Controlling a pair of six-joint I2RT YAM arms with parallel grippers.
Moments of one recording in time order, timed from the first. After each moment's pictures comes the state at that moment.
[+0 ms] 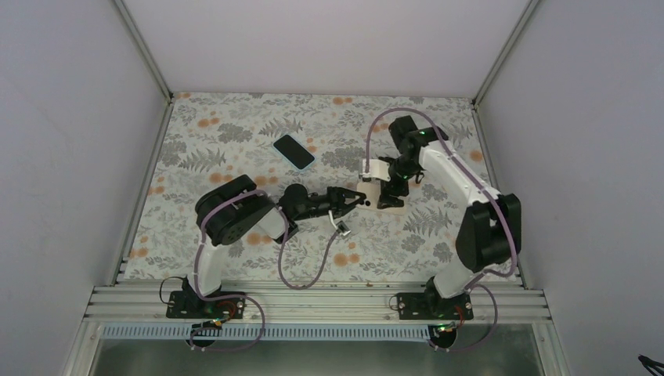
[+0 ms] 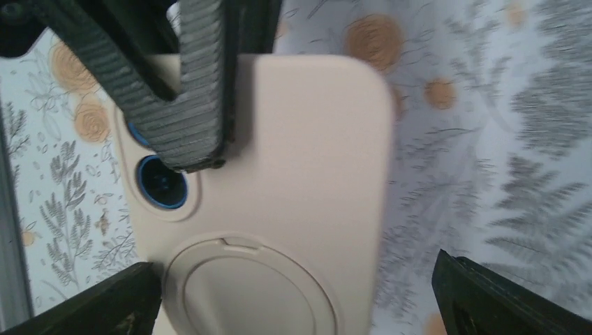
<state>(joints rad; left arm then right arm) -0.82 2.08 0.72 1.46 0.57 1.66 0.33 1.67 1.36 -1.18 -0.32 -1.20</state>
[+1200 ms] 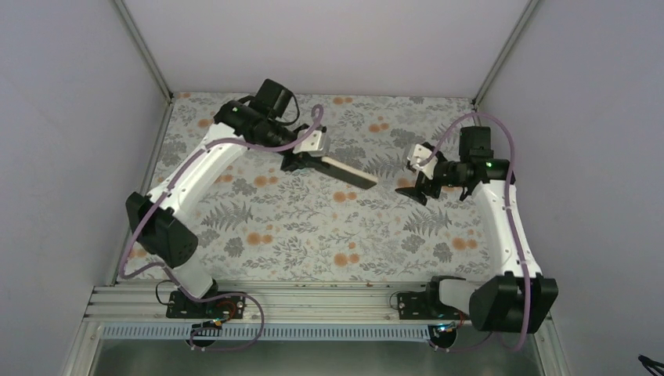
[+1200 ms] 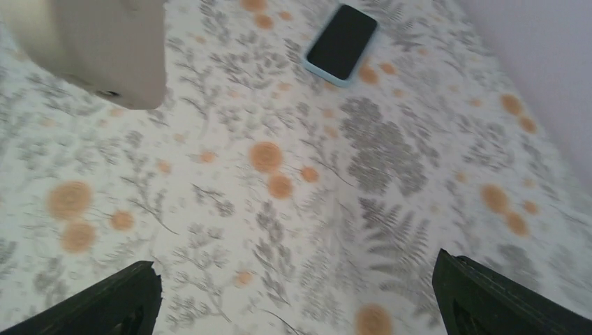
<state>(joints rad) -0.54 1.69 1.77 -1.09 0.84 1.04 -0.04 1.19 1.15 -0.96 -0.73 -1.18</state>
